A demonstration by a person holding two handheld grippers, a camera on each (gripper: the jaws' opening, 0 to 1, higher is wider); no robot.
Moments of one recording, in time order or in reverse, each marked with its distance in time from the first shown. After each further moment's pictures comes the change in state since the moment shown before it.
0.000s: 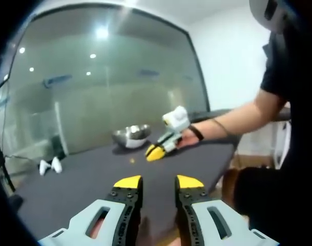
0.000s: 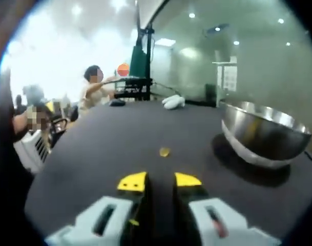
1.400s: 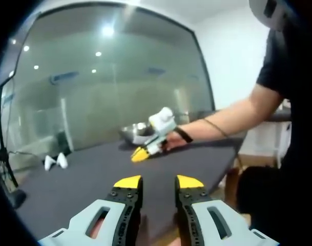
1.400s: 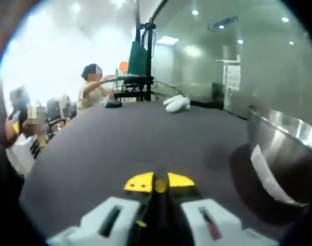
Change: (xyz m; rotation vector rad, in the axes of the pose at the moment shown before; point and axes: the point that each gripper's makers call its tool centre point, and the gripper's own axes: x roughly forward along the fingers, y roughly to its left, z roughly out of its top) left arm -0.009 0.014 -0.008 -0.012 0.015 0.033; right arm 0.063 0.000 0.022 -0.006 0.013 -0.007
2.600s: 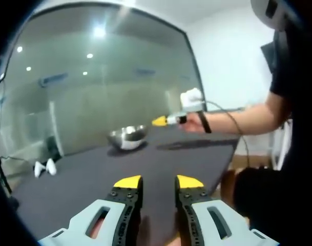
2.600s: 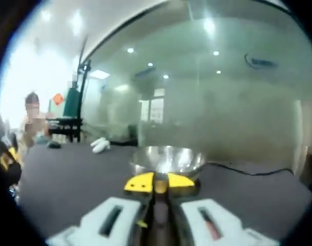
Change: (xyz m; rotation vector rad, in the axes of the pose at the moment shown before) left arm 0.026 -0.023 0.010 0.019 -0.019 -0.072; right arm -0.196 -0.099 0.049 0.082 -0.318 -0.681
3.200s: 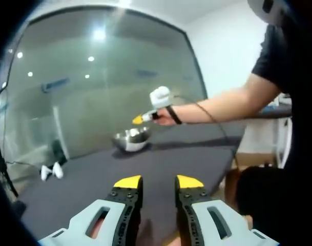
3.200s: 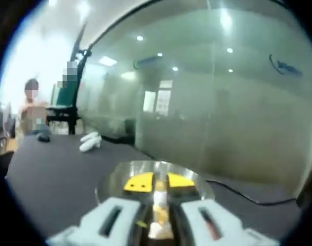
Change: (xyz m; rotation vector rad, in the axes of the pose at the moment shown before) left arm -0.015 0.006 0.008 0.042 -0.003 0.063; right arm 0.118 -0.013 0.010 -0.071 0.090 0.070
